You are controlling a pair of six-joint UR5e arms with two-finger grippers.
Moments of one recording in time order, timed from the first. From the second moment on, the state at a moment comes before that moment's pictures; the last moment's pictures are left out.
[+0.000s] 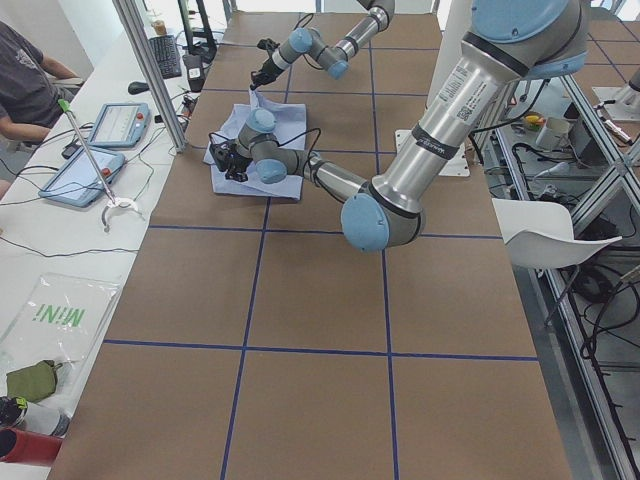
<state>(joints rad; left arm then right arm) -0.87 -2.21 -1.26 -2.31 -1.77 -1.70 0.72 -0.95 1.39 -1.09 1.31 1.94</state>
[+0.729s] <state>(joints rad) -0.87 -2.31 -1.04 -2.39 -1.75 -1.57 0.74 -0.89 1.23 -1.08 1.34 1.89</state>
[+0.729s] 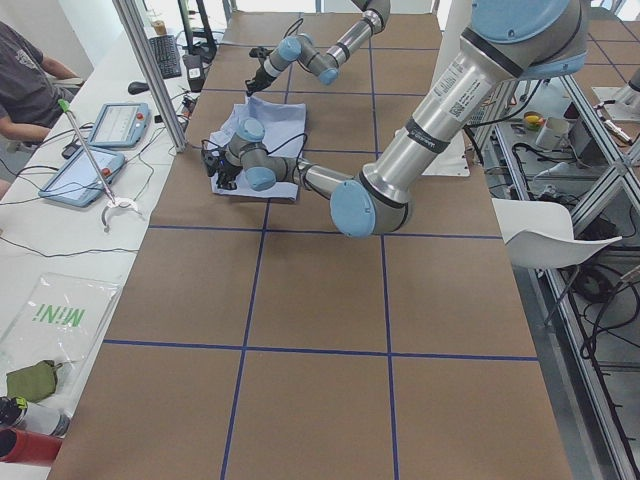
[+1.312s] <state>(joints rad) -0.91 -2.31 -1.05 -2.39 -1.76 -1.49 0.82 -0.85 1.22 -1.04 1.46 1.86</state>
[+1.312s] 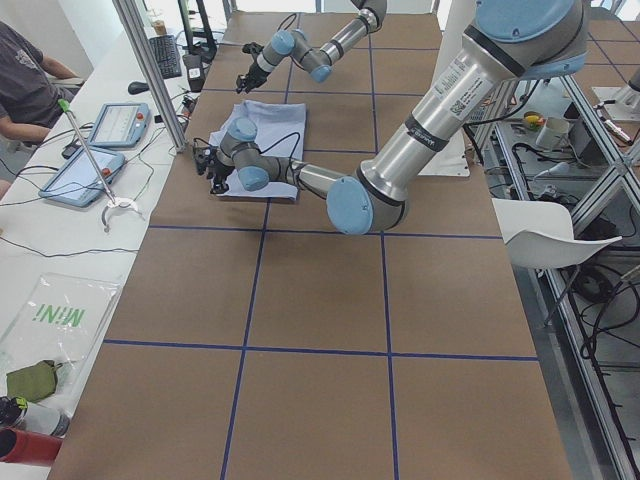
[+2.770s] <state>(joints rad) -0.94 -2.16 -1.31 -2.36 -1.86 -1.49 0.58 -1.24 1.64 -1.02 1.53 2.16</state>
